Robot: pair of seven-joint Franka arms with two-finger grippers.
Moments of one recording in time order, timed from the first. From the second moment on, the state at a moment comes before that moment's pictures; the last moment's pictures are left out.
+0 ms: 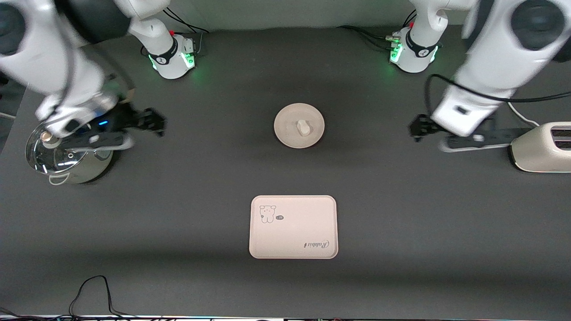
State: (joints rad) left arm -0.13 0.03 -0.12 -1.65 0.06 1.68 -0.36; right arm 0.53 0.07 -0.11 -1.58 0.00 1.61 0.41
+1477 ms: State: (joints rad) left arm 0.12 0.03 -0.14 -1.62 0.02 1.60 -0.09; right arm 0.98 0.10 -0.16 -2.23 0.24 2.45 0.70
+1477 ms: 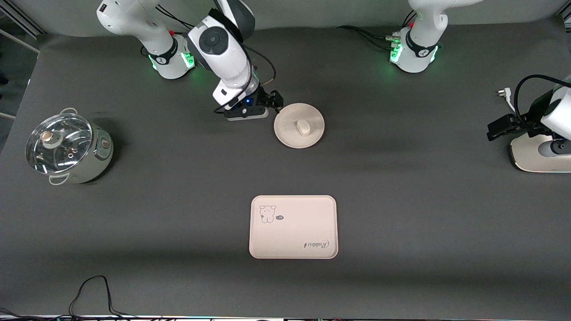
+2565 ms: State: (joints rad) left arm 0.12 0.03 -0.15 -1.63 0.02 1.57 -0.07; right arm 1.09 0.38 -0.13 -2.31 0.39 2.87 0.69
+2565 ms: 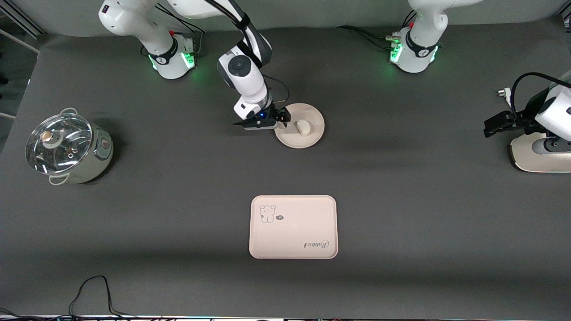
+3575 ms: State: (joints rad) left arm 0.12 0.03 -0.15 -1.63 0.02 1.57 -0.07; right arm 1.09 0.40 -0.11 -2.32 0.39 2.84 0.69
